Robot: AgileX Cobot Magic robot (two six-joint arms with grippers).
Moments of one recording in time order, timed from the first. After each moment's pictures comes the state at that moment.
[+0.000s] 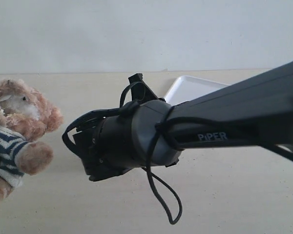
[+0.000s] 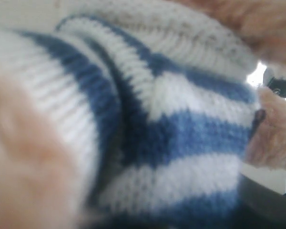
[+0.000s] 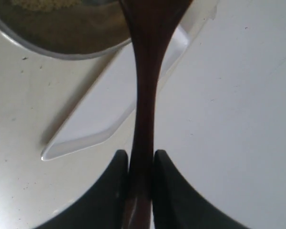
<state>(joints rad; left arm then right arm) 0.43 1.30 -0.61 -0.86 1.08 0.94 1.10 2.08 -1.36 -1.20 1.22 -0.07</state>
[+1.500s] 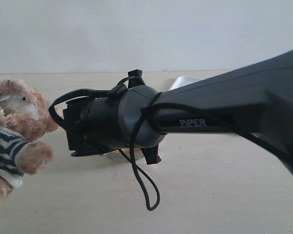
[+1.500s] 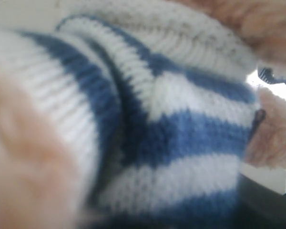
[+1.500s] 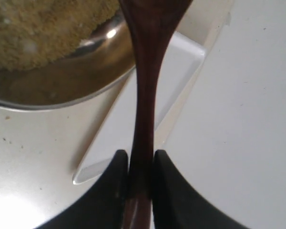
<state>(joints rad) 0.43 1.30 -0.61 -0.86 1.08 0.94 1.07 2.13 -1.51 -1.06 1.21 -0.05</state>
